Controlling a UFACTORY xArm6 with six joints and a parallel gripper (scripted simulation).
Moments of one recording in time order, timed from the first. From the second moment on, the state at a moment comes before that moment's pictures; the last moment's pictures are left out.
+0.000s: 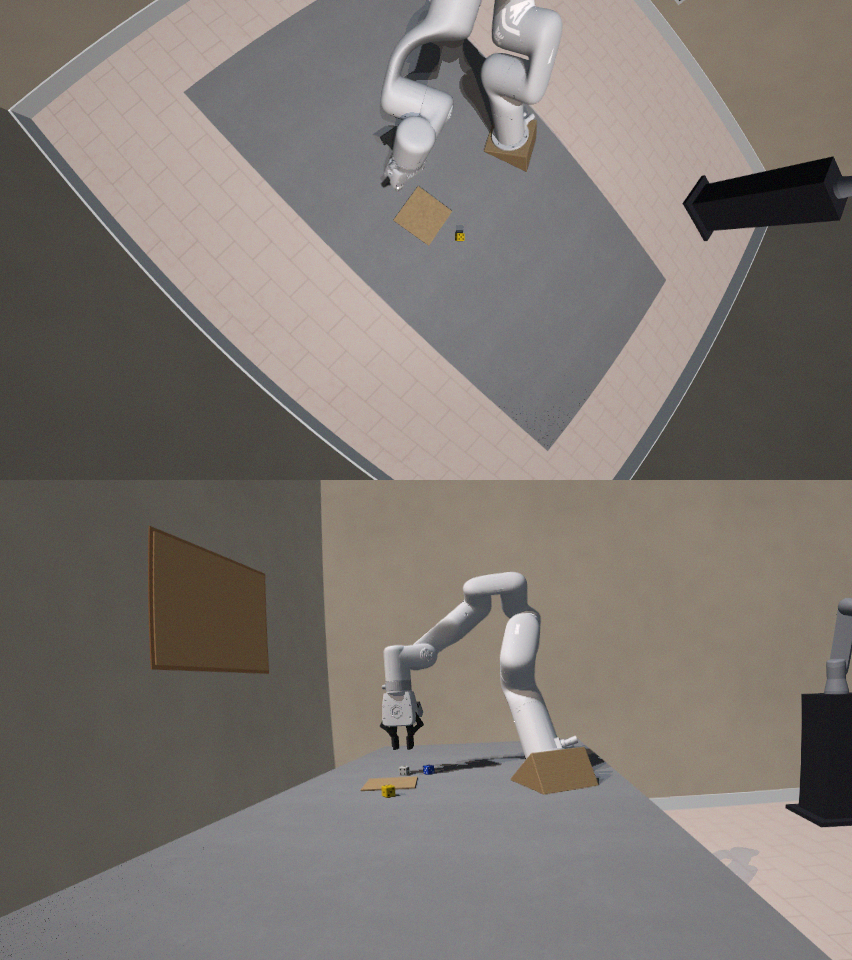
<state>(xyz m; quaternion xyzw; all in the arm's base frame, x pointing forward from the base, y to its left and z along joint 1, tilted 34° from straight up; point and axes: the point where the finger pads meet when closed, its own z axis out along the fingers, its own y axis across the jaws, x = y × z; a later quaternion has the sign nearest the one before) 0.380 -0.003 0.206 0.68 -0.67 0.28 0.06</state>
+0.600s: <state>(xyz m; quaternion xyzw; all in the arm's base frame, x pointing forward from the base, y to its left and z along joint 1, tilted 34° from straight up) 0.386 -0.013 0.187 0.68 -0.67 0.28 0.06</state>
